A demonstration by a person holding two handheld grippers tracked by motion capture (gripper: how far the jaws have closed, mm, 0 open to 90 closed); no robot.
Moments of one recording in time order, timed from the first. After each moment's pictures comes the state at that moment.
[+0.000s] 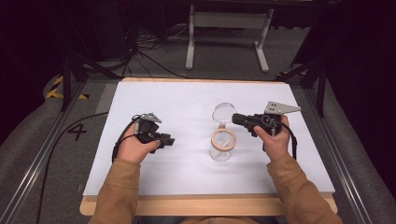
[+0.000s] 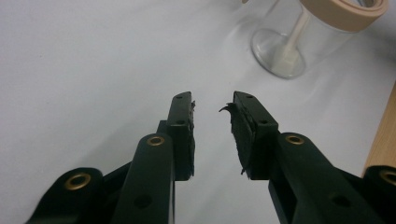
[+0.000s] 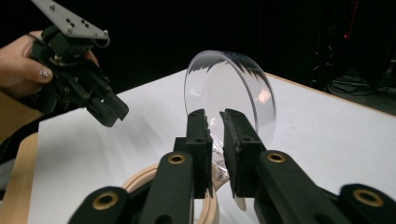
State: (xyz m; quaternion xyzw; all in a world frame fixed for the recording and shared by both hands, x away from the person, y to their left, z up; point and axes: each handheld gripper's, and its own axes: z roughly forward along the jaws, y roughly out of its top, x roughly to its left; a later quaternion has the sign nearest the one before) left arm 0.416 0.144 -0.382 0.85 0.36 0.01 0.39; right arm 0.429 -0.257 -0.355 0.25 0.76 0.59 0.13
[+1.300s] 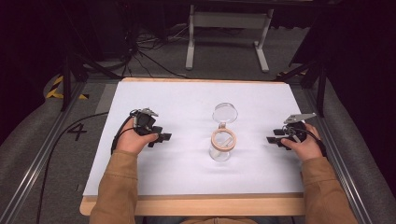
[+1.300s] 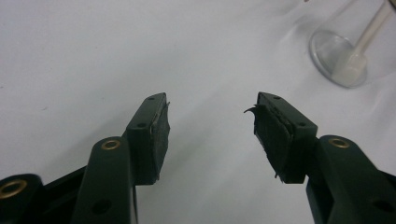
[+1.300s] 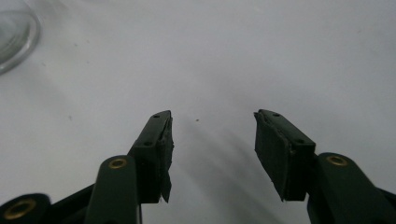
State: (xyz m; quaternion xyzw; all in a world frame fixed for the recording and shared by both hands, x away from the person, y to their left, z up) left arm 0.449 0.155 -0.403 0.84 0.39 0.03 0.37; right arm 0.445 -0.371 -0.421 0.39 0.85 0.33 0.14
